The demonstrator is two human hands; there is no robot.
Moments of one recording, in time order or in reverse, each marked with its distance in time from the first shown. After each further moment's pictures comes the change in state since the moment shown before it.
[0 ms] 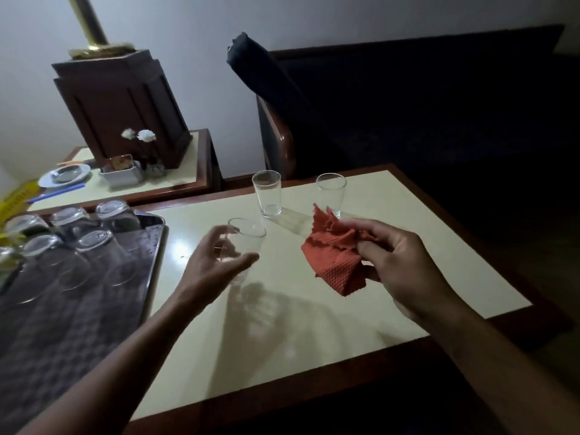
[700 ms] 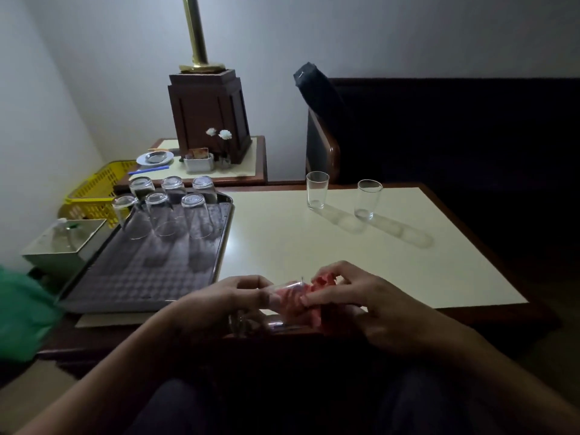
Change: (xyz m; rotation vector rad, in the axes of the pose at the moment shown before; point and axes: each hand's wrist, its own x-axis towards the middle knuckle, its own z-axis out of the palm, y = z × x) left_hand -0.202 0.078 -0.087 -0.520 -0.557 -0.460; right_hand -0.132 -0.041 0.051 -0.811 -0.766 -0.412
